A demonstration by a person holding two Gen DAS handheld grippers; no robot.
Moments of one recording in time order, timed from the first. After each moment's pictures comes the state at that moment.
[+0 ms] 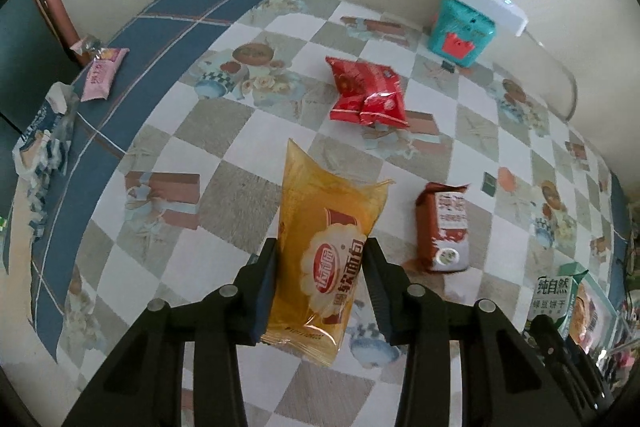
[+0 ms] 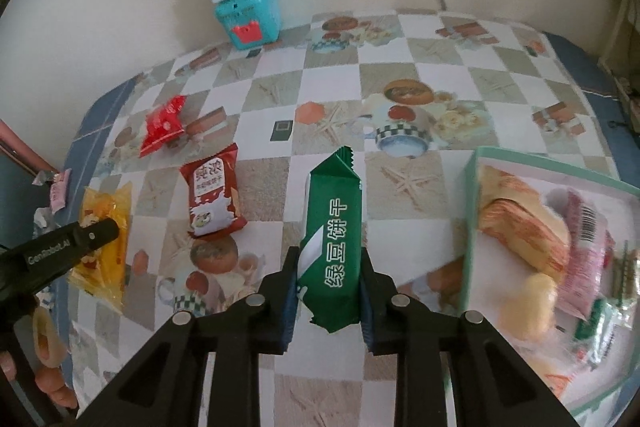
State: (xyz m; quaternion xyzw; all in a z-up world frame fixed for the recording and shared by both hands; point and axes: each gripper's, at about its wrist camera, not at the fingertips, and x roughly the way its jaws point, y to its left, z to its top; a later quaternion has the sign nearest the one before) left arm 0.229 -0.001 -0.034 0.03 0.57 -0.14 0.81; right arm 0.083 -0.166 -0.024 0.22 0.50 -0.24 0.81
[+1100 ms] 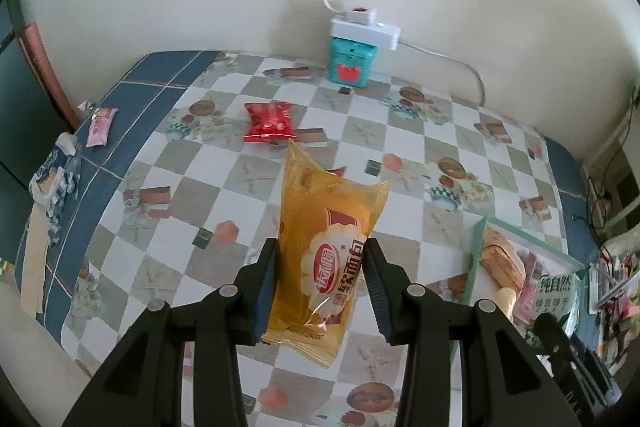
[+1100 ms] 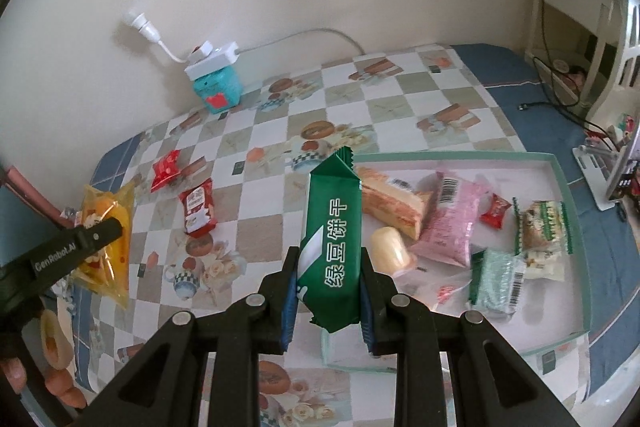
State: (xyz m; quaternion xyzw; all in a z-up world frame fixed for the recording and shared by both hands) left arm 0.112 -0.049 0.045 0.06 0.49 -0.20 0.85; right arm -0.047 -0.193 0.047 0.25 0.42 -0.29 0.83
